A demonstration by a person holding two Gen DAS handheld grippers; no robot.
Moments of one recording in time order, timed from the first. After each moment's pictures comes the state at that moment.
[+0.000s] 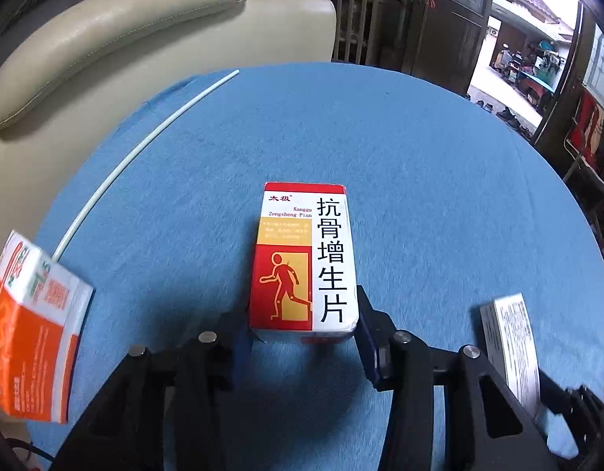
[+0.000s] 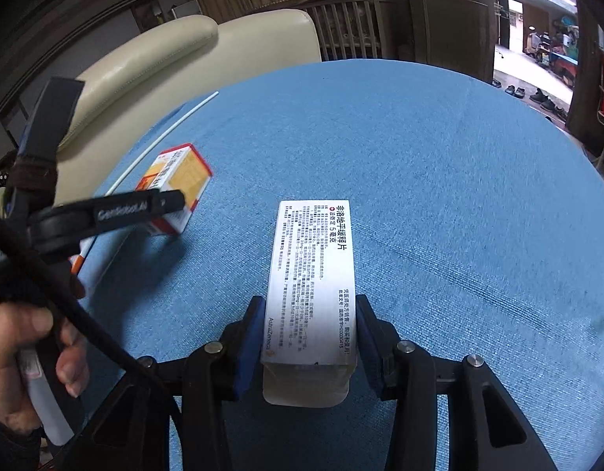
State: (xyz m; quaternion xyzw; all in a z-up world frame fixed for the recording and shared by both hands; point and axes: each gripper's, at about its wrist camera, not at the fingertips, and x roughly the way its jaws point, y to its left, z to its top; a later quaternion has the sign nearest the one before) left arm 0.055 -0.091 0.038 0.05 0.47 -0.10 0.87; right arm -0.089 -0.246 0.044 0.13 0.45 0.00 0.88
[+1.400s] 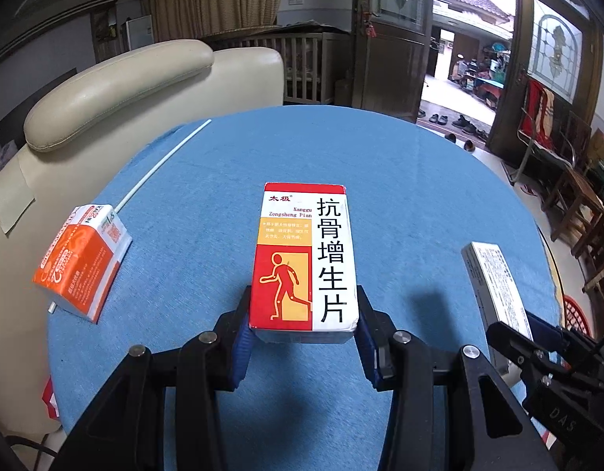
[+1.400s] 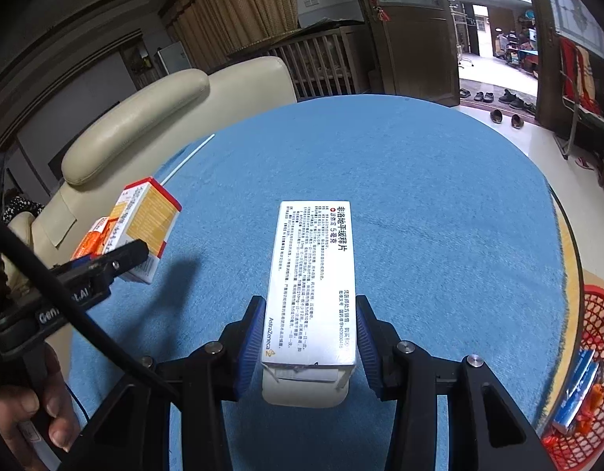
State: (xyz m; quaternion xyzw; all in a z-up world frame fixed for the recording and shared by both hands) left arm -0.109 -0.100 0.100 0.07 0.40 -0.17 0.90; right arm -0.216 -0.263 0.094 0.17 0.39 -0.04 0.91
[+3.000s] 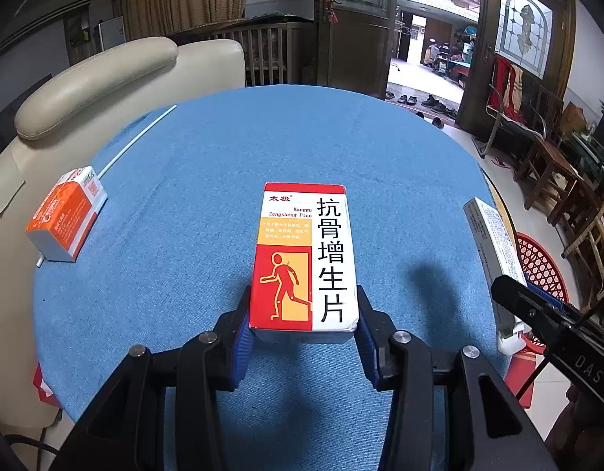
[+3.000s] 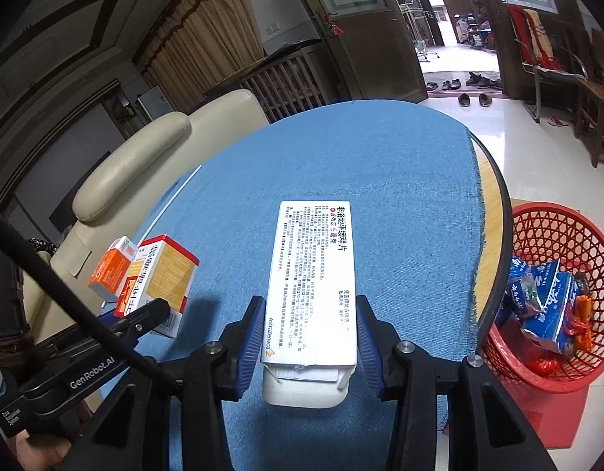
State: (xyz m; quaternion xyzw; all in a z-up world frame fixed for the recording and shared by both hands) left arm -0.209 -0.117 0.084 0.09 0.41 -0.21 0.88; right arm -0.330 -0.292 0.089 0.25 0.34 -0.07 0.91
